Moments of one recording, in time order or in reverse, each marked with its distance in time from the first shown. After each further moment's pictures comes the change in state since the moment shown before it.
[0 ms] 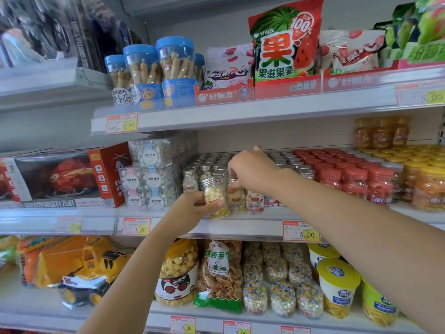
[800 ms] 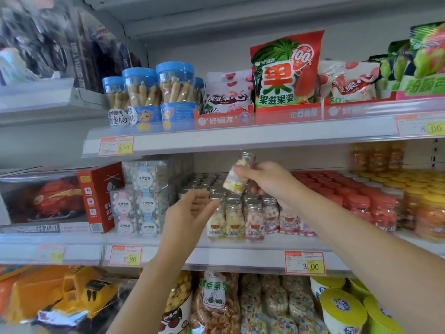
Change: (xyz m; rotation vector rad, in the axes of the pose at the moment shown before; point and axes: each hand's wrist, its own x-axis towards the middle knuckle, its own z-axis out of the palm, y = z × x) left_hand 0.022 0.000 0.003 -0.021 0.433 0.164; right_hand -0.011 0.030 -0.012 1.162 0.120 0.410
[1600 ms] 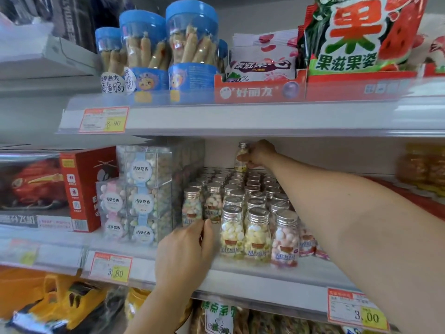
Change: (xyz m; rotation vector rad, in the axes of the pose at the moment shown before) left_hand 0.006 -0.089 0.033 0.558 0.197 0.198; right_hand 0.232 0.068 0.038 -0.379 0.080 0.062
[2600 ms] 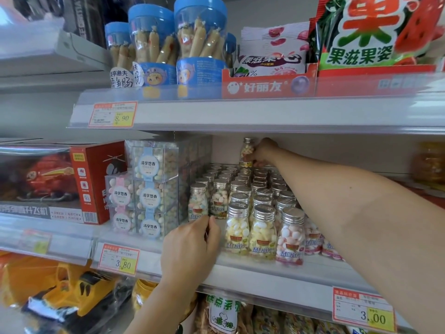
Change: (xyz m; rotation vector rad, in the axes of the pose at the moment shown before) left_hand -0.002 0.001 -0.003 -0.004 0.002 -0.019; right_hand -0.004 -0.010 0.004 -0.045 -0.088 0.080
